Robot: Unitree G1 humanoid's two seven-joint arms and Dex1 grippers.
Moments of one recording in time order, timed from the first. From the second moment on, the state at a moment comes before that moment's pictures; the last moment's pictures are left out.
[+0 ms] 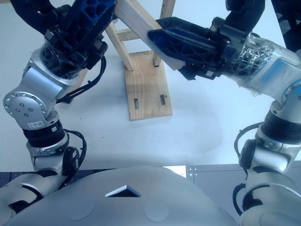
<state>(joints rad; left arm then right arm) -0.32 0.24 0.08 -0.44 -1.46 0.74 -0.42 -0.41 -0.61 -0.22 -0.36 1.58 1.10 0.51</state>
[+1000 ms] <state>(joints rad) 0.05 0.50 -0.01 -0.34 -0.63 0.28 -0.84 -0.38 -0.72 -0.19 -0.01 1.03 0.92 0.78</state>
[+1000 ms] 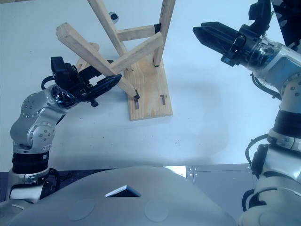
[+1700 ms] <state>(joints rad) 0.06 0.60 -0.14 -0.30 -0.41 0.08 -0.99 -0.35 -0.71 -0.21 -0.04 0.97 0.92 0.80</state>
